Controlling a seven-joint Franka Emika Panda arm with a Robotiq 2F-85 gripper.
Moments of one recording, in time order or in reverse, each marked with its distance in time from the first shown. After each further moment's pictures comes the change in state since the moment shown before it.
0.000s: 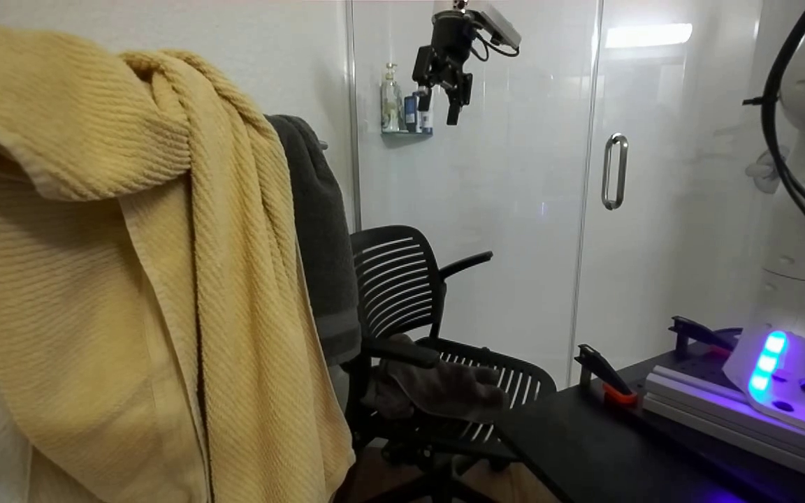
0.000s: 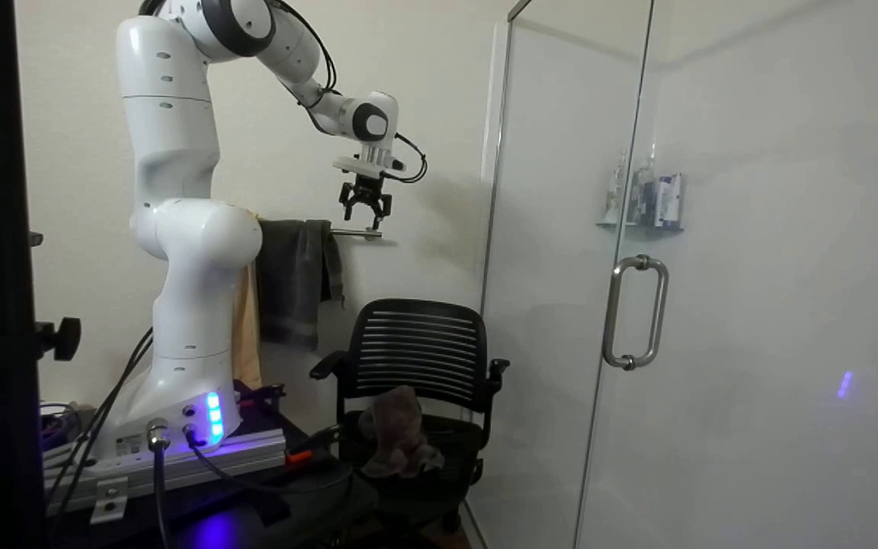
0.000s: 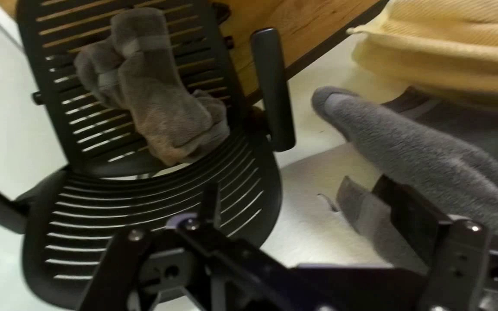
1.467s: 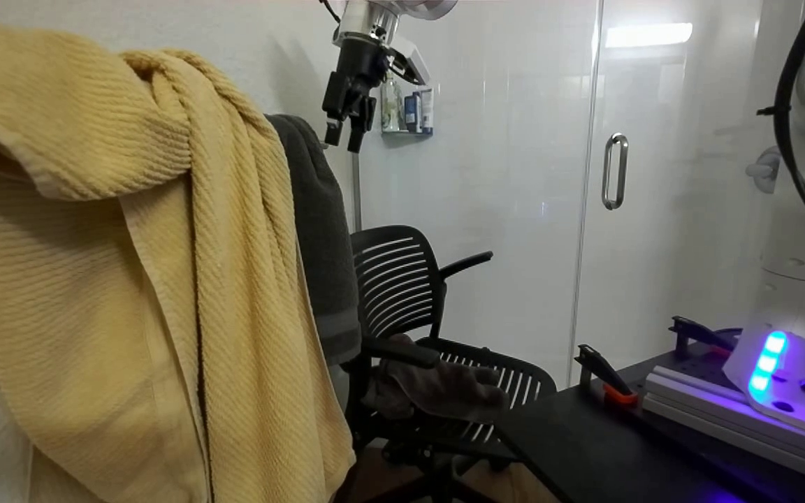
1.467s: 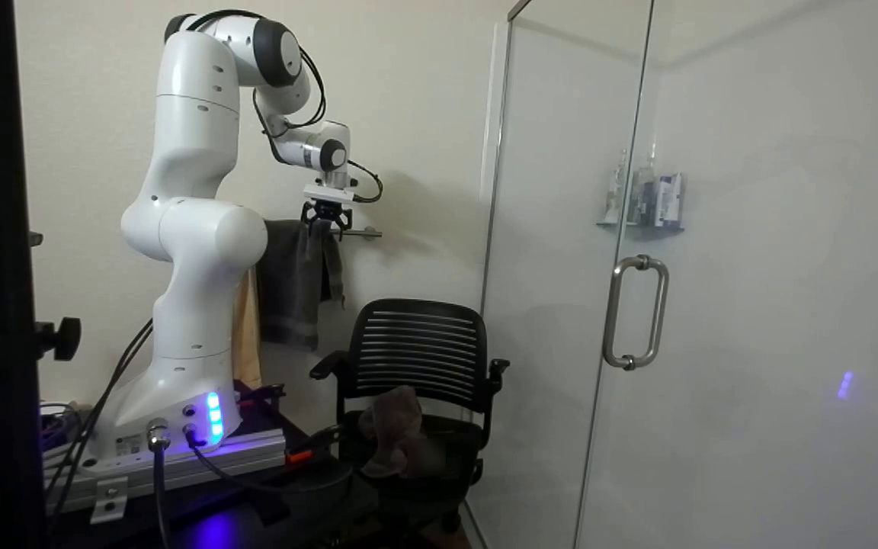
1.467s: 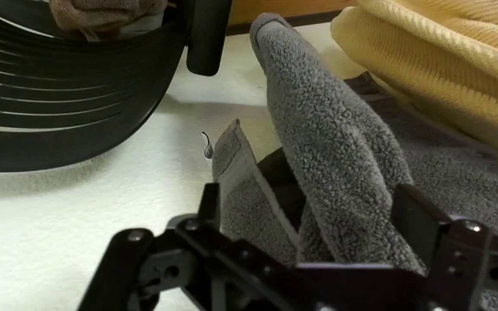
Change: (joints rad) arm 0.139 0.229 0.190 0.072 -0.077 0.333 -0.151
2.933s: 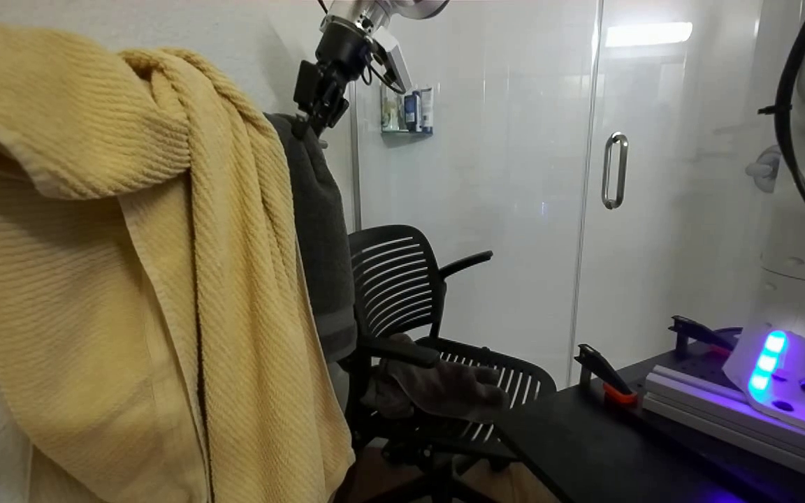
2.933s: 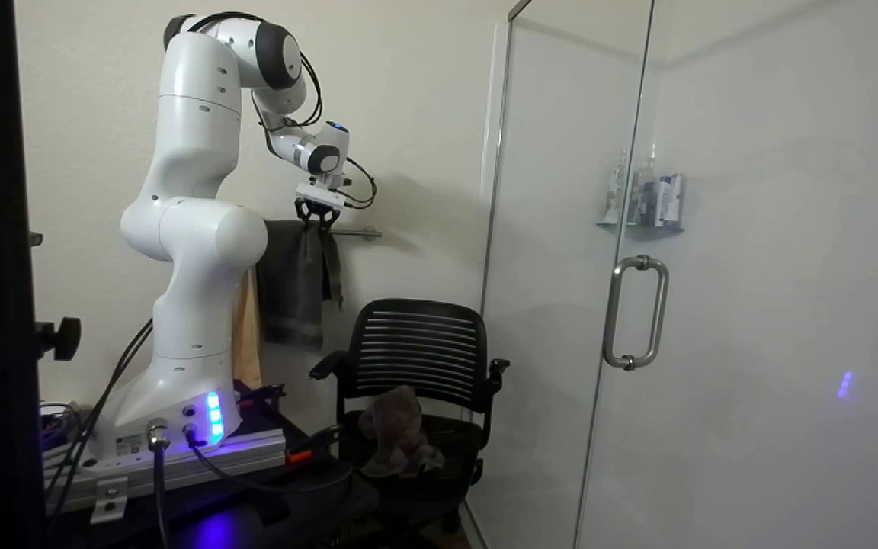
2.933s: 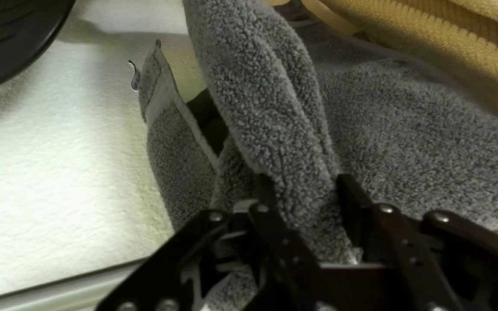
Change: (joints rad) arm 0.003 0.014 0.045 0.001 0.270 0.124 -0.159
